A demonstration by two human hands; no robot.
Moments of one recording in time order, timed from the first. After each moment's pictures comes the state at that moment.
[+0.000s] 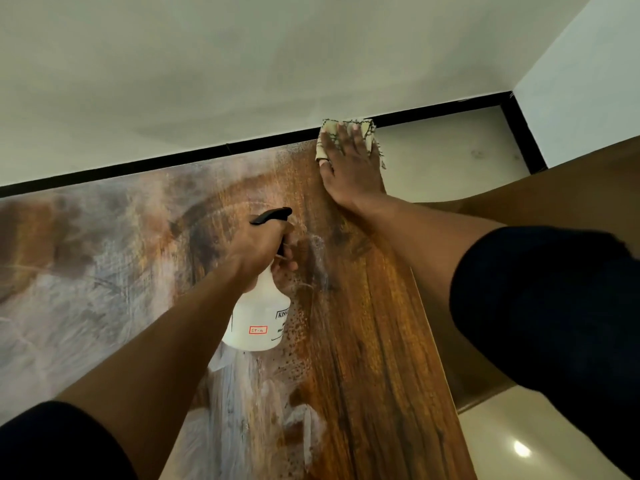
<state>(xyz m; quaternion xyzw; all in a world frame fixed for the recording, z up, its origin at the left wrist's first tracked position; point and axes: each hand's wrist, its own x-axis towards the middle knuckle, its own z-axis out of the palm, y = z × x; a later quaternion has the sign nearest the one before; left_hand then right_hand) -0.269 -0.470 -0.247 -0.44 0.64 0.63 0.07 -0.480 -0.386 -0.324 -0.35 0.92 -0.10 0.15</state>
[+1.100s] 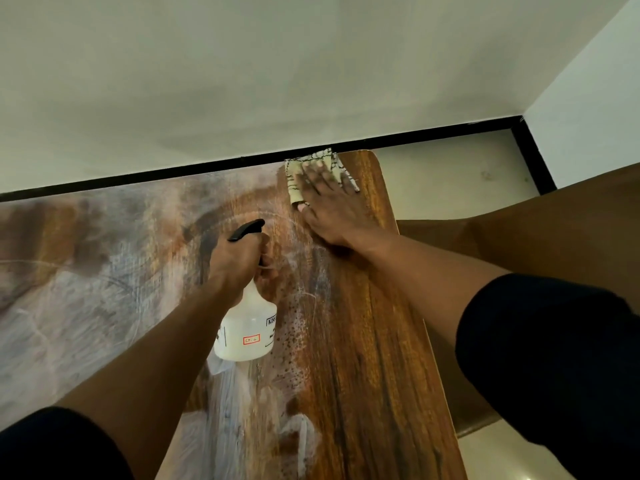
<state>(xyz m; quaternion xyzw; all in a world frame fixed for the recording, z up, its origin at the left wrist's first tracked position) -0.241 -0.484 -0.257 -0.52 0.60 0.60 -0.05 -0.436 -0.390 -0.325 -0.51 0.85 -0.04 0.14</state>
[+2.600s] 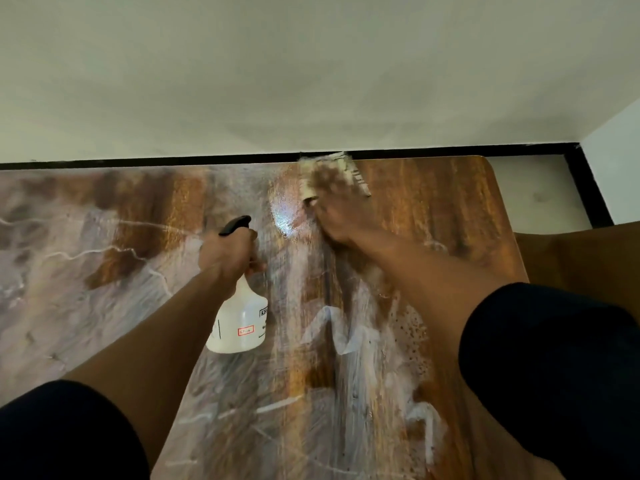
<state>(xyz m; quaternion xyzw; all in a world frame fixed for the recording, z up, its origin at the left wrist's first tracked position) -0.079 -0.648 -0.251 -0.63 0.50 0.58 -0.11 -0.286 -0.547 -0.306 -0.51 0.84 -0.06 0.18</state>
